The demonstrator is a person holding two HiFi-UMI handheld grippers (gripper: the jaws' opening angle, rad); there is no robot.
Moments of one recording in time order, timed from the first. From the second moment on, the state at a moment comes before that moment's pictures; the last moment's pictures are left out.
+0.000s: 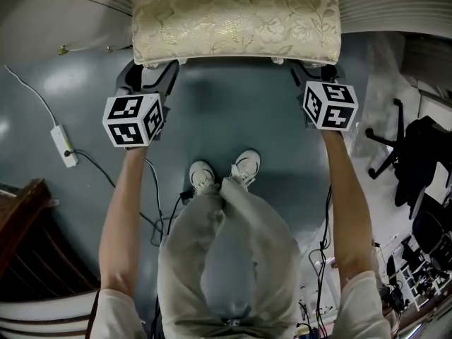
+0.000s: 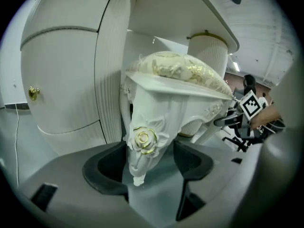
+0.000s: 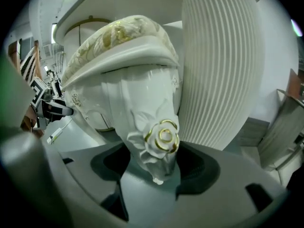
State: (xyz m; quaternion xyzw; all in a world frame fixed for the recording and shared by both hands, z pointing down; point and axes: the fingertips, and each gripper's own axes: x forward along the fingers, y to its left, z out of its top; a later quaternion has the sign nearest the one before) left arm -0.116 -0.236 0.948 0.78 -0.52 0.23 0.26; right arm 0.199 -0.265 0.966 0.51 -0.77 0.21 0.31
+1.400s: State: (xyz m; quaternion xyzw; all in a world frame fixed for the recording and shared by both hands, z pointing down) left arm -0.118 -0.242 0.946 0.76 -0.45 0.36 0.29; right arm 0.196 -0.250 0.973 0.47 -0.74 0.27 0.39
